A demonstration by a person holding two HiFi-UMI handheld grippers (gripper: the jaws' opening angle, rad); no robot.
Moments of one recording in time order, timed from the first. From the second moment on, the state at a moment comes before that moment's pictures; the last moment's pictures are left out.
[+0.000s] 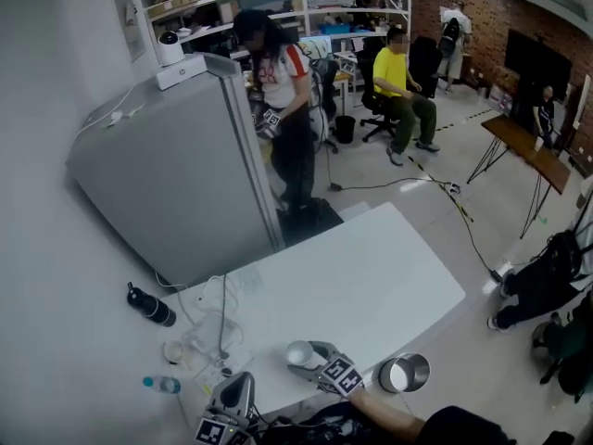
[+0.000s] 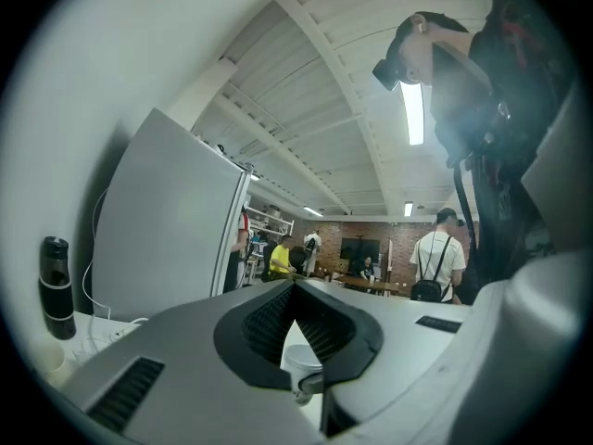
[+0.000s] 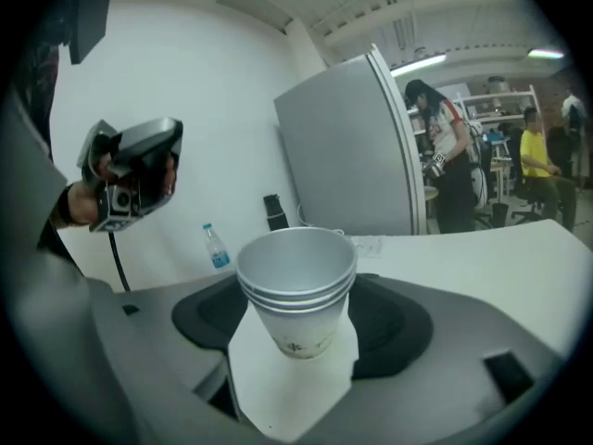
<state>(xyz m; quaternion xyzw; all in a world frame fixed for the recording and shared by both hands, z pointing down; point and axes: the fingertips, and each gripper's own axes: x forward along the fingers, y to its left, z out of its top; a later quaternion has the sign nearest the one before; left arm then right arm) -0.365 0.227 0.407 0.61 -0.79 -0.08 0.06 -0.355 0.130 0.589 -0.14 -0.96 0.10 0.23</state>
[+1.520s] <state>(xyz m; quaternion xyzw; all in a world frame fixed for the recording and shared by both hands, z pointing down) -0.131 0.024 0.409 0.86 -0.51 -0.03 0.09 -0.073 -0.028 0.433 0.21 -0.97 0.09 0.05</state>
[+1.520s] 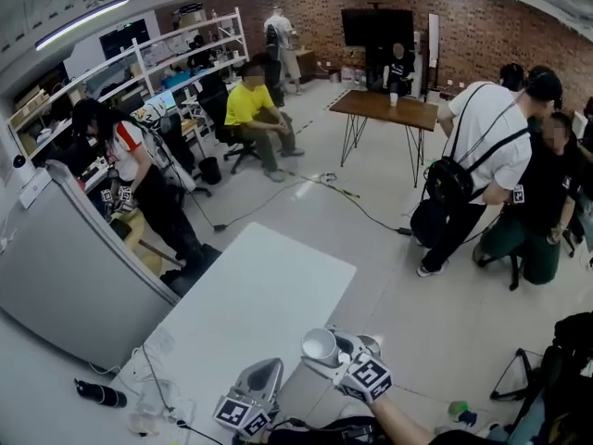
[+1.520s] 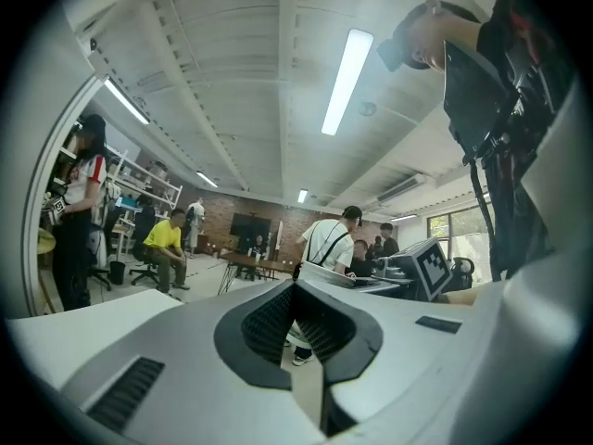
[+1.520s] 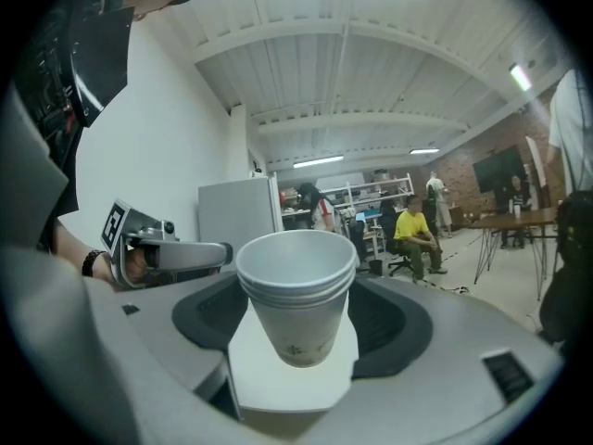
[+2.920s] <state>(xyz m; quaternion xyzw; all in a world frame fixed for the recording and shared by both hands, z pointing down) -0.021 -0.103 0.420 0.92 -0.37 0.02 0.10 0.073 -0.105 0.442 0.41 -0.90 0.14 0.02</state>
